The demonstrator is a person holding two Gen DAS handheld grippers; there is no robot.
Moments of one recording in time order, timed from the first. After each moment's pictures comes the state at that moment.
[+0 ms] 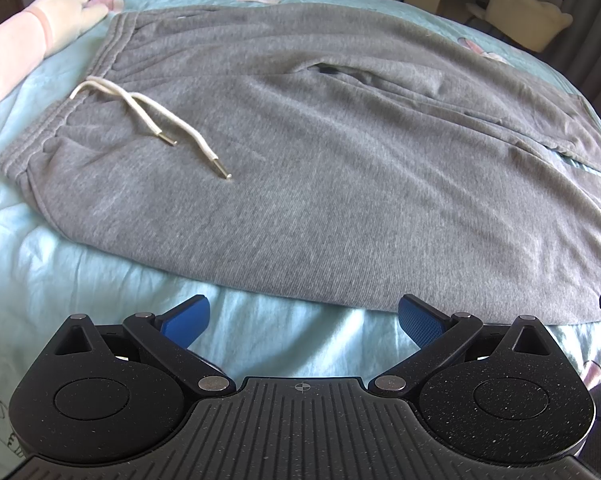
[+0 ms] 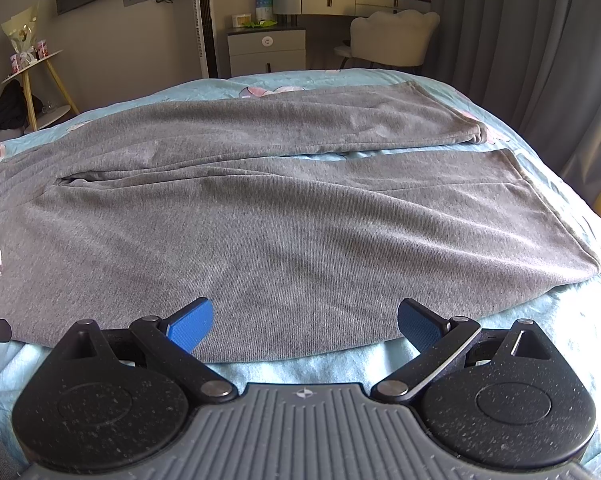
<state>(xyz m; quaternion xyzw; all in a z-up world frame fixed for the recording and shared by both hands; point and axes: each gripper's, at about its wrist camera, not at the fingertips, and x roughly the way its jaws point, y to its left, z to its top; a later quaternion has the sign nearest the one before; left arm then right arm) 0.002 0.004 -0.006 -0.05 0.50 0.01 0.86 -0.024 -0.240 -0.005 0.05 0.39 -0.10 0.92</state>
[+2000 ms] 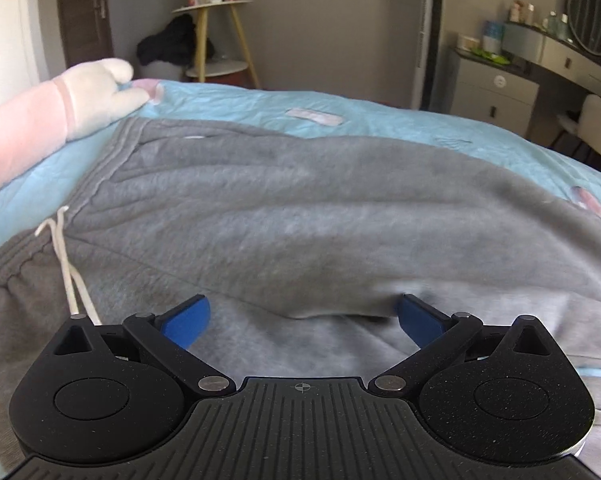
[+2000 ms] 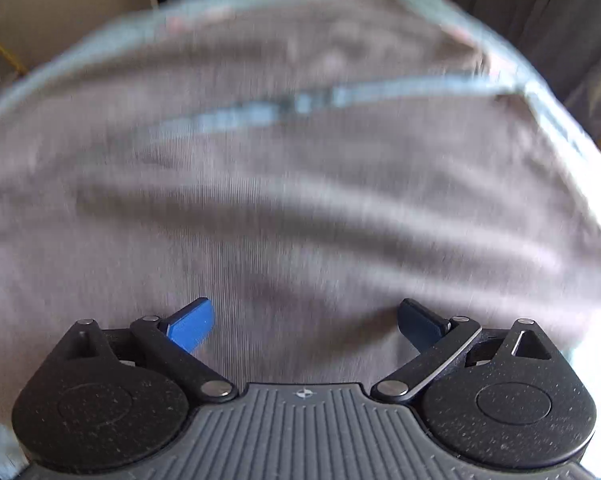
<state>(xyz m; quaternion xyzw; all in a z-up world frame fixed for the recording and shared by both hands) 0.198 -0.004 -0.038 -0.07 0.36 0.17 0.92 0.100 -0.347 -0.017 0.11 0.47 -0.13 0.86</state>
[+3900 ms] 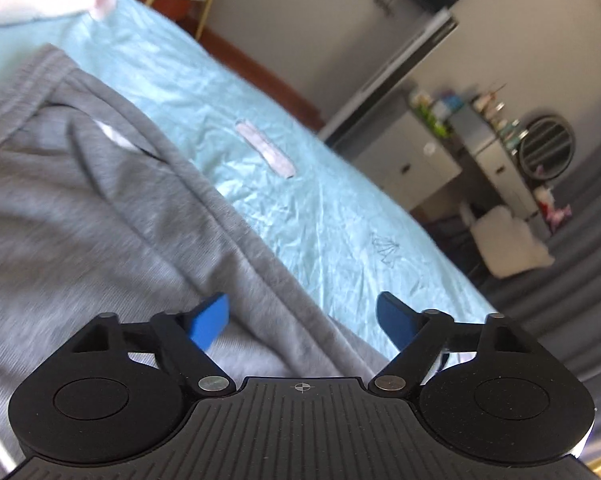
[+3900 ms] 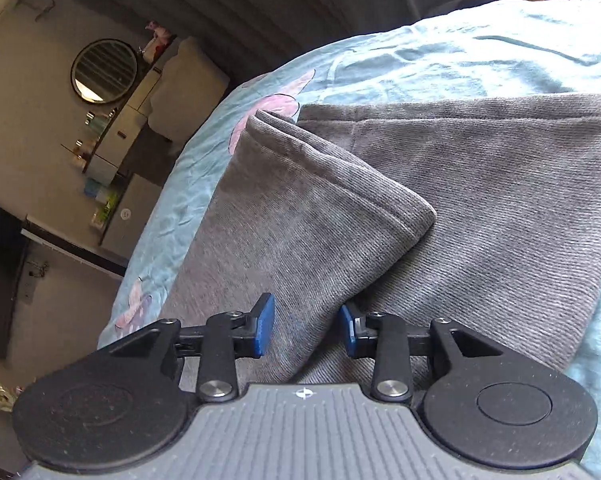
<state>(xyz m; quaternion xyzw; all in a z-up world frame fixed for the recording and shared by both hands) 0.300 0.107 -0.016 -0.34 0.37 -0.01 0.87 0.036 -0.496 -0.087 0.51 0.23 -0.23 0.80</state>
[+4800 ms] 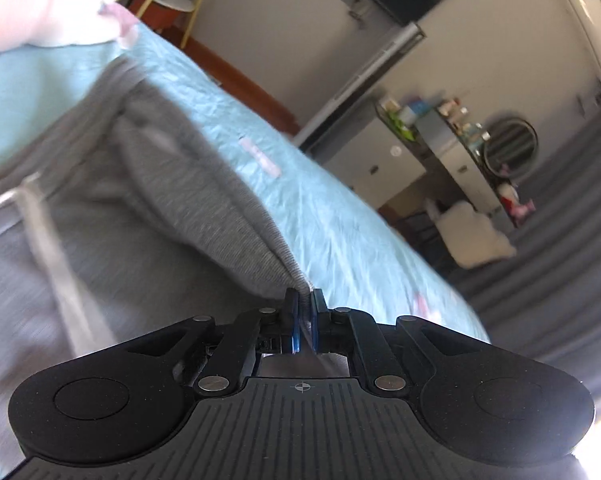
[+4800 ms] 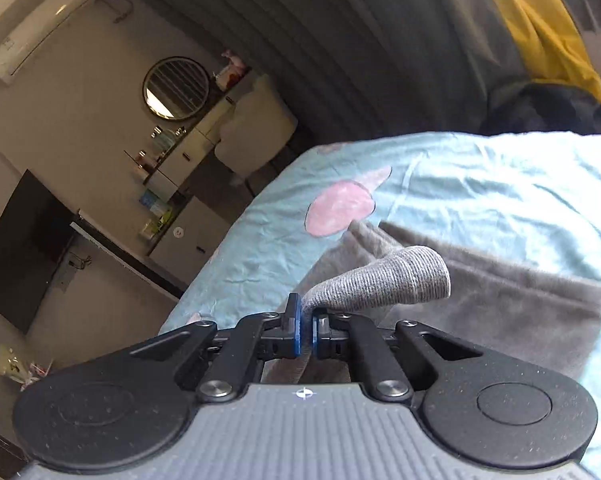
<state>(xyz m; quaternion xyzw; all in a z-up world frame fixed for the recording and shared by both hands) 0.141 0.142 0.034 -0.34 0.34 -0.05 0.88 -0.007 -0.517 0.007 0.41 0.17 -0.21 0.87</state>
